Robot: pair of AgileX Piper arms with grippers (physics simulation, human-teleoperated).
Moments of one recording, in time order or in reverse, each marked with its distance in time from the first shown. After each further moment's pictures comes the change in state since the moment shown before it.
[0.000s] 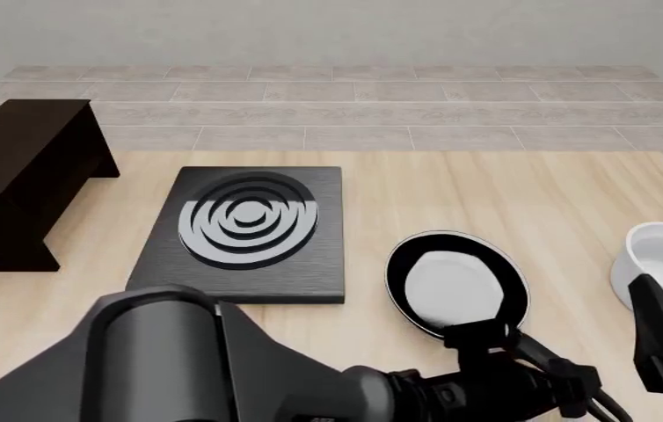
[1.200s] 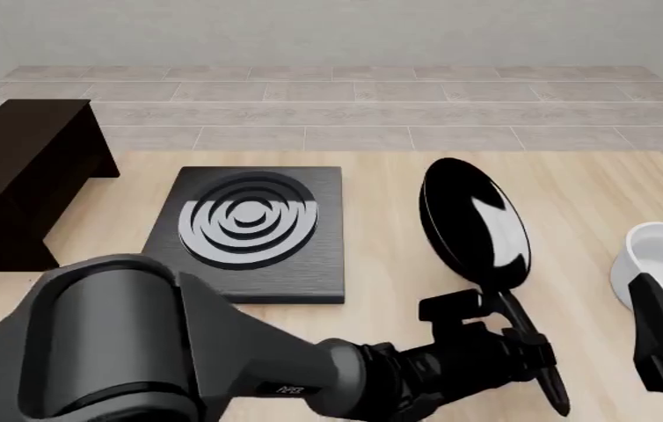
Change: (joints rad) left arm 0.061 -0.084 0.079 0.012 0.073; right arm 0.000 0.006 0.000 -0.009 -0.004
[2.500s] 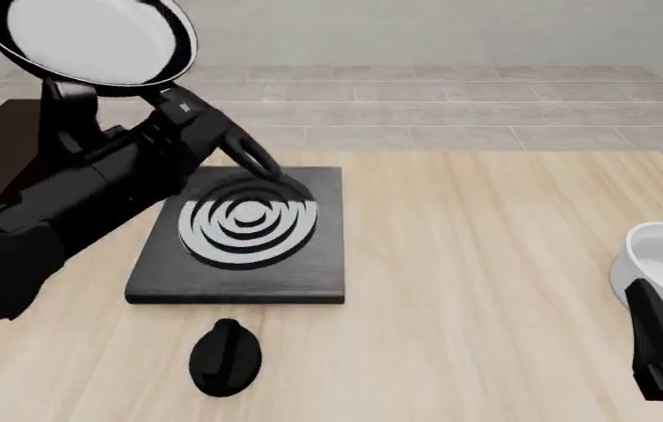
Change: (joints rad) left arm 0.637 -1.126 0.602 0.281 0.138; right arm 0.024 -0.041 -0.006 0.048 -0.057
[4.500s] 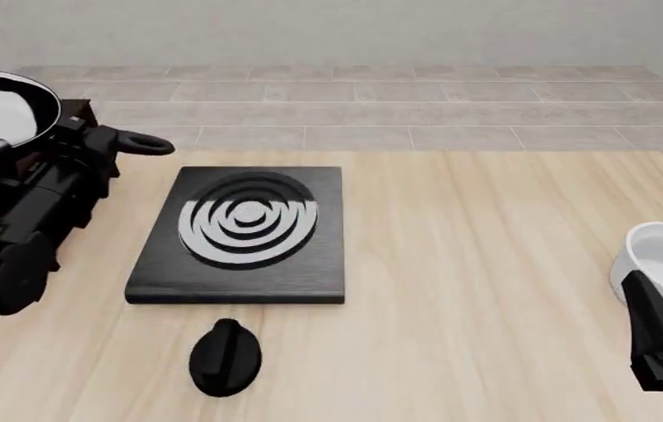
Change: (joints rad) left arm 0.469 0.313 0.118 -0.496 -0.365; right arm 0.012 0.070 -0.029 -0.023 -0.037
